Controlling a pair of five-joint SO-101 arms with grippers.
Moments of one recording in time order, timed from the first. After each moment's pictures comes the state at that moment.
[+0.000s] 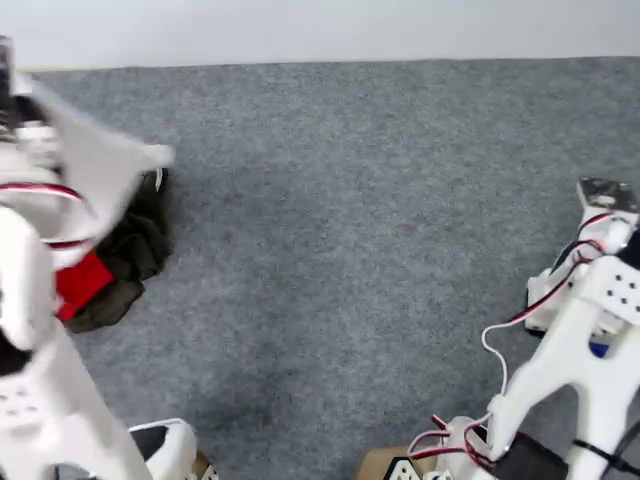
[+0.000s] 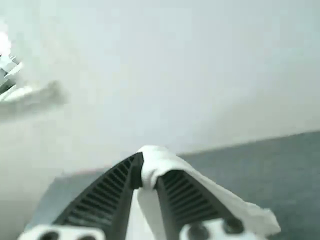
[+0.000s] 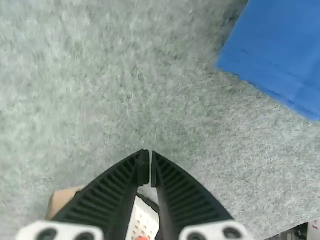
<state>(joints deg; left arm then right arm) -11.8 -31.9 -18.4 75.1 -12.9 30.4 -22.5 16.7 100.4 22.4</state>
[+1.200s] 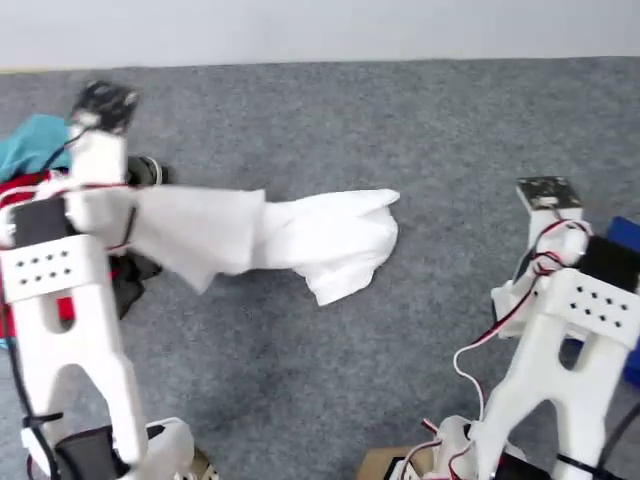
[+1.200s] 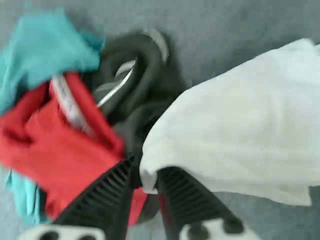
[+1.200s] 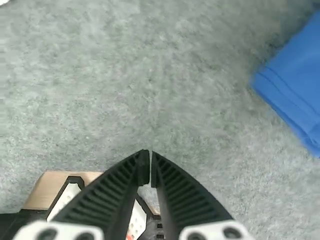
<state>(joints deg) -21.9 -18.5 13.1 79.2 -22.9 20.7 -28.4 21.3 100.4 28.0</state>
